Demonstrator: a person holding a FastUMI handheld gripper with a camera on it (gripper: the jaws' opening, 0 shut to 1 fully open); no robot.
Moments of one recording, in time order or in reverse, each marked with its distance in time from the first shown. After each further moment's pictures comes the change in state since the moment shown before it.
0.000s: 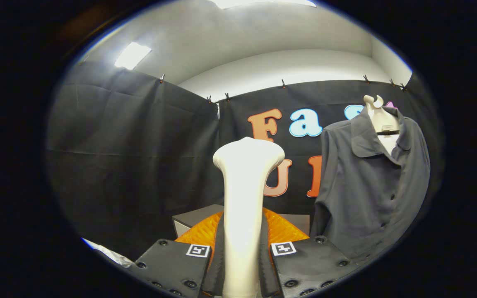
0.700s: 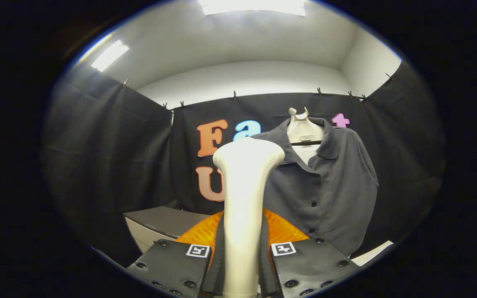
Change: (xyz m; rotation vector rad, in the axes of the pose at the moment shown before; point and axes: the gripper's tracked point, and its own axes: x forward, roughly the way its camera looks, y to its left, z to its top) arm -0.069 -0.159 0.001 -0.031 -0.054 -0.315
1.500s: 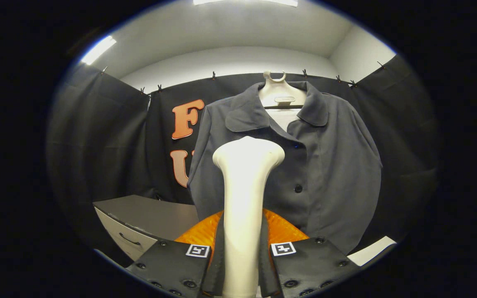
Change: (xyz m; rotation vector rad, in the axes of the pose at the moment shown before) arm 0.084 -0.068 -0.070 0.005 0.098 -0.089
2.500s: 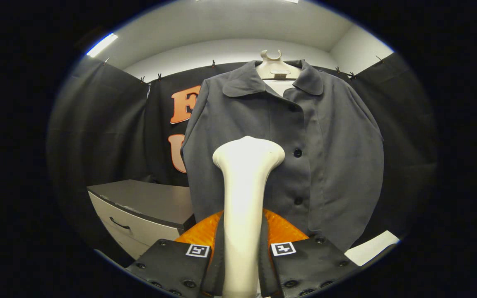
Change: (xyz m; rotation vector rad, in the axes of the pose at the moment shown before) arm -0.019 -0.006 -0.074 -0.009 0.070 -0.008
